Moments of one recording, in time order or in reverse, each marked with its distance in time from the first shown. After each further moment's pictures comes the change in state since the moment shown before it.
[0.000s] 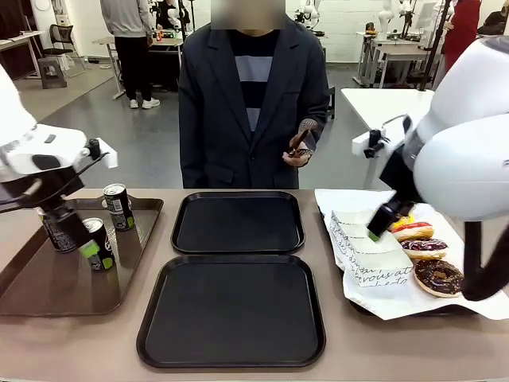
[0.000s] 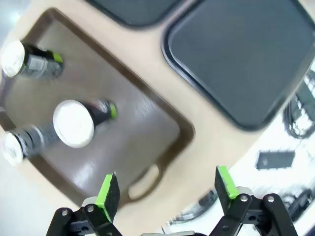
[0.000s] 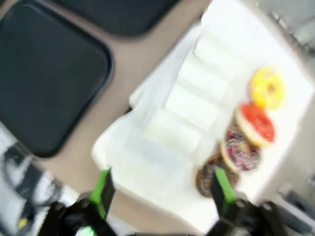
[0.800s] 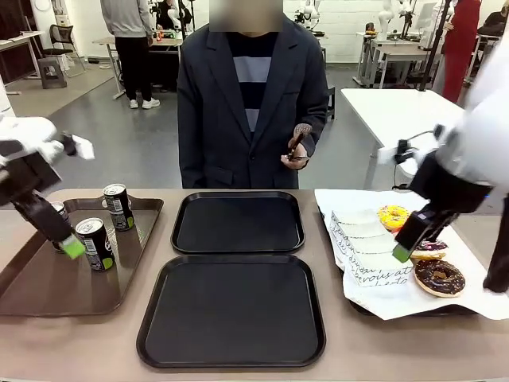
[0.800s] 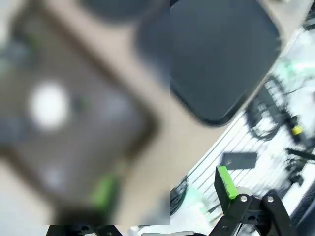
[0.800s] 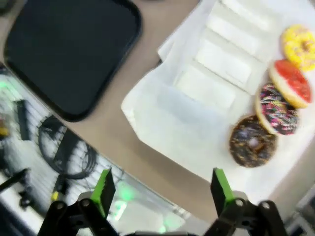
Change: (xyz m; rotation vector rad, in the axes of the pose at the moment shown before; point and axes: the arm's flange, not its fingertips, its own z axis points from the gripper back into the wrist) left arm -0.027 0.019 0.020 -0.224 -0.099 0.089; right arm -0.043 -0.028 0.011 0.247 0.069 -0.097
